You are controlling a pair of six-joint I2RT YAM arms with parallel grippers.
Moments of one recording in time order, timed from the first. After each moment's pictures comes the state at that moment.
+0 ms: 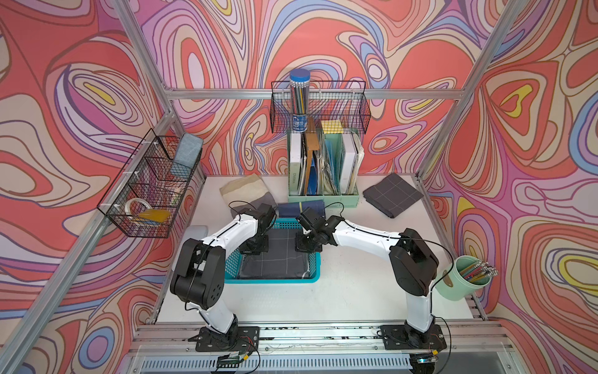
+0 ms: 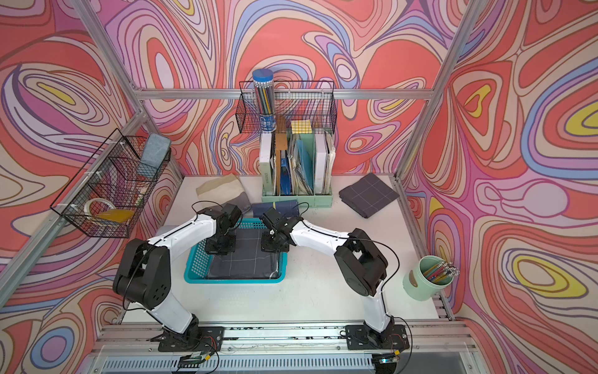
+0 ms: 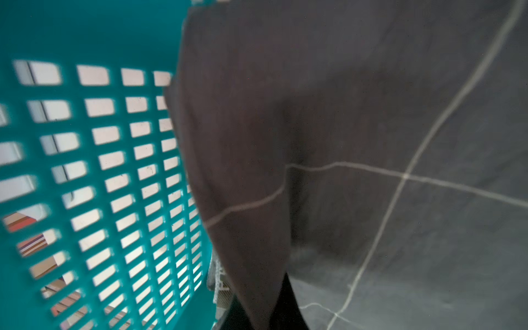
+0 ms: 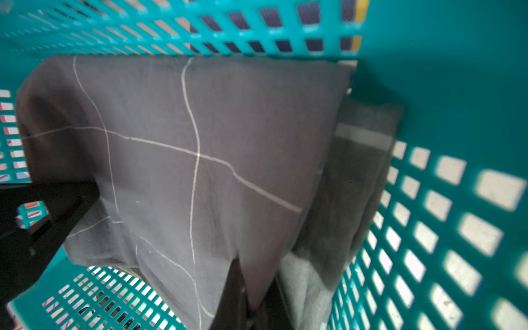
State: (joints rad) left arm -0.32 1.69 1.14 -1.04 -0.27 -0.44; right arm 0.83 1.97 1.47 -0.58 -0.18 0.80
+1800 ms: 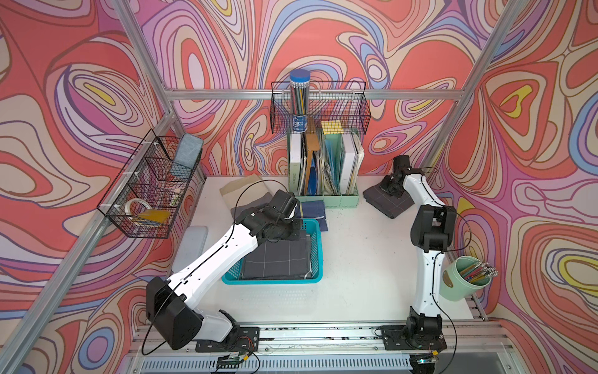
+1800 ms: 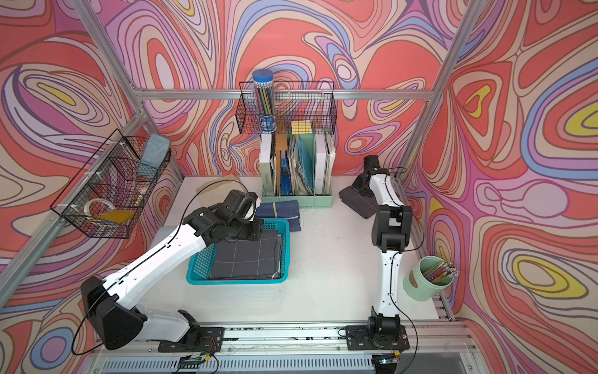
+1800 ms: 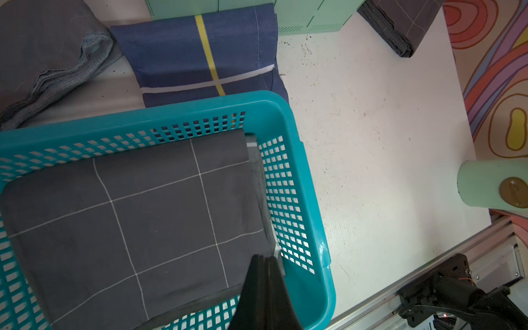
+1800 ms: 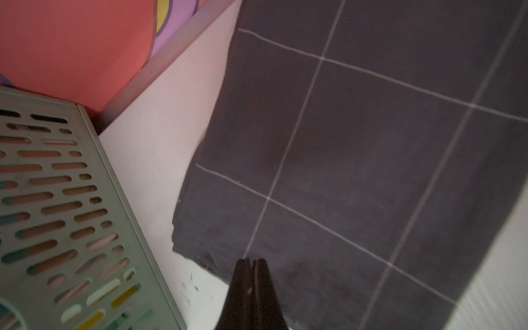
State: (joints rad) left arm -0.64 1.42 1.37 -0.91 0.02 -0.48; right arm -0.08 2.45 2.25 -0.85 -0.06 0.52
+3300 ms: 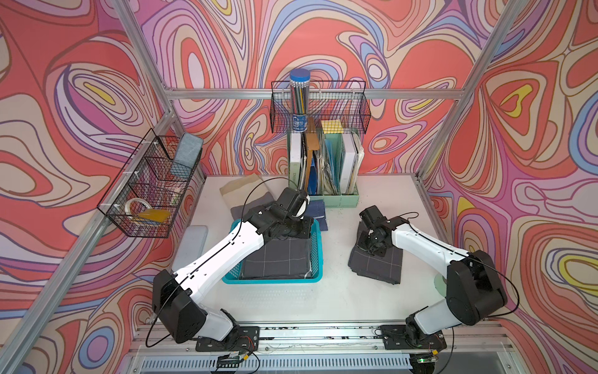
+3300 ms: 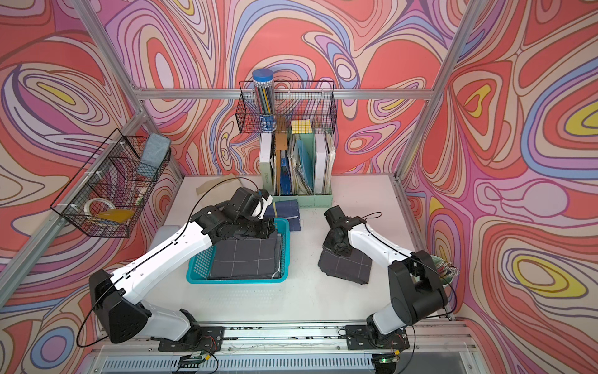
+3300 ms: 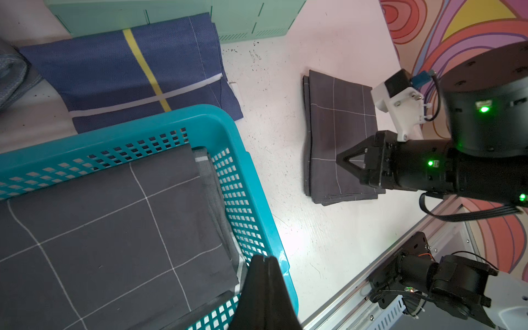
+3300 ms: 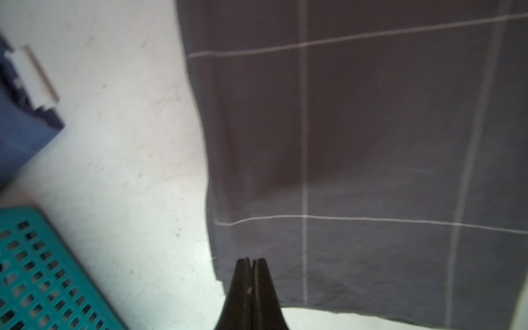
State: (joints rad) left arm -0.69 1.45 1.40 -0.83 0.12 -0.46; right arm 0.33 1.52 1.01 -0.81 0.05 0.83
